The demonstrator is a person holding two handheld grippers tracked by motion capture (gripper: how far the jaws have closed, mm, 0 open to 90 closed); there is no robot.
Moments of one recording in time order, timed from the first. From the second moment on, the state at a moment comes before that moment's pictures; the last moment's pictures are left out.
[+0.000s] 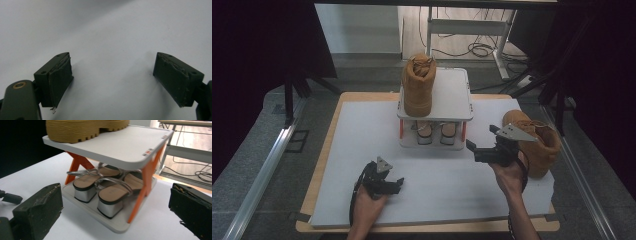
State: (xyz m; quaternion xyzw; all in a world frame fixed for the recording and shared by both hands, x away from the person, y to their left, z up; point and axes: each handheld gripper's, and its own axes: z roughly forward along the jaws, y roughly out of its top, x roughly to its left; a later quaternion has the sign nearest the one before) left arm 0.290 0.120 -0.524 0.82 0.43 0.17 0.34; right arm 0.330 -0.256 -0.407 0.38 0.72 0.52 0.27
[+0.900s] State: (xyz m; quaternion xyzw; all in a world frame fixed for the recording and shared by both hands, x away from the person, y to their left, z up) left arm 0.290 0.120 -0.524 0.82 0.43 0.17 0.34; right arm 0.307 -0.332 -0.415 0.43 0.67 0.50 0.34
